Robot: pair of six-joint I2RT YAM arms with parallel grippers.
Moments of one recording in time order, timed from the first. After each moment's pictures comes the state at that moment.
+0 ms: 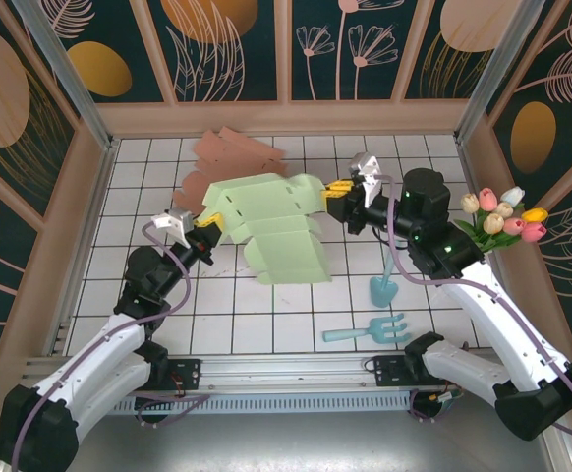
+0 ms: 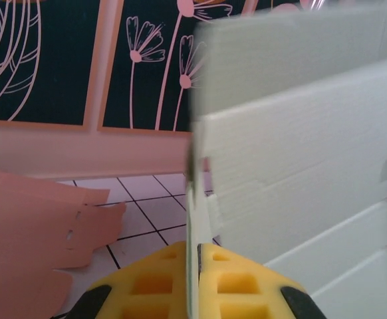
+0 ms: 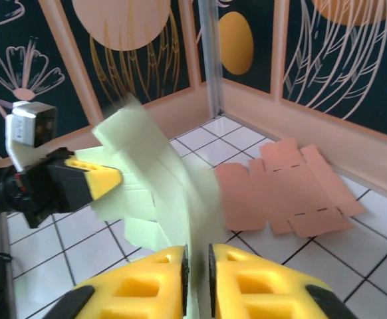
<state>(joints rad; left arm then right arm) -0.41 0.77 0.30 0.56 0.23 -0.32 0.54 0.97 1.06 -0.27 -0.47 0.00</state>
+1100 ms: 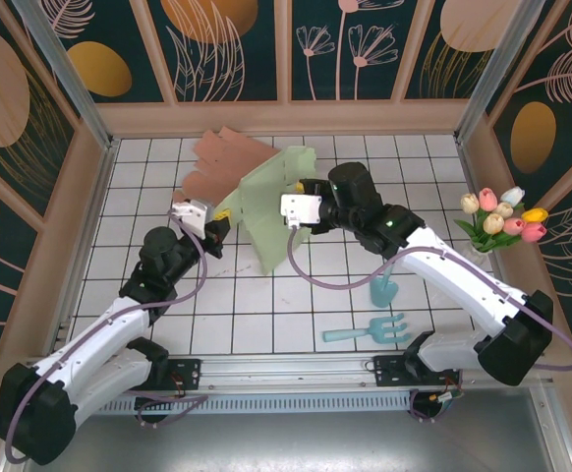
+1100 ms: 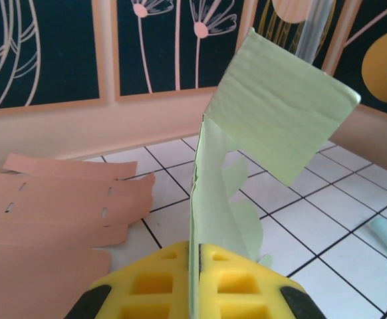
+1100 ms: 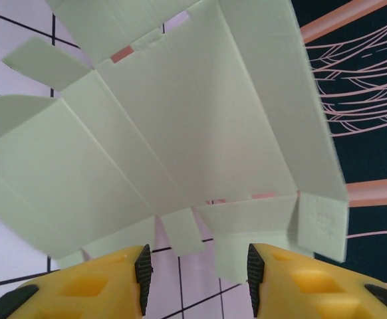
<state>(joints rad) -0.49 0.90 0.45 0.36 0.13 -0.11 0.76 1.29 1.20 -0.41 -0.04 -1.07</state>
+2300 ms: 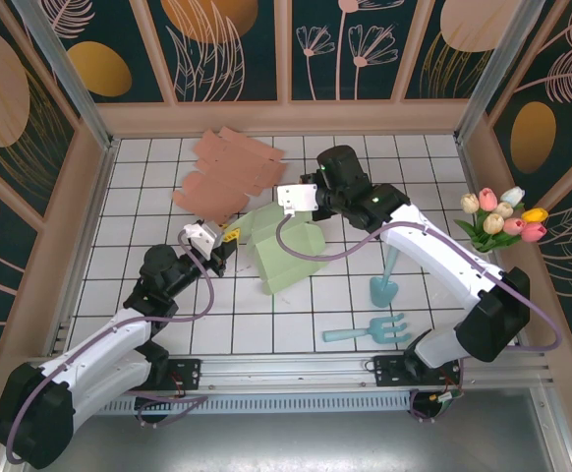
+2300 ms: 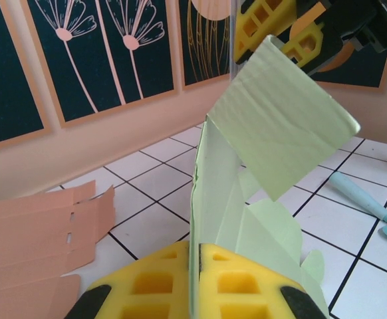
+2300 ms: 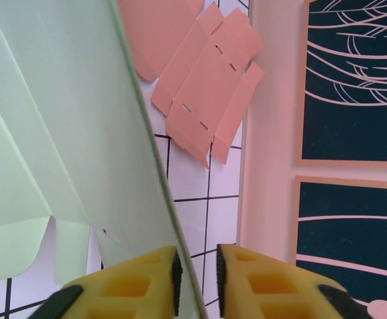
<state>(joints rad) -0.50 0.87 0.29 0.55 0.31 0.05 0.71 1.45 1.36 -0.55 0.03 -1.21</state>
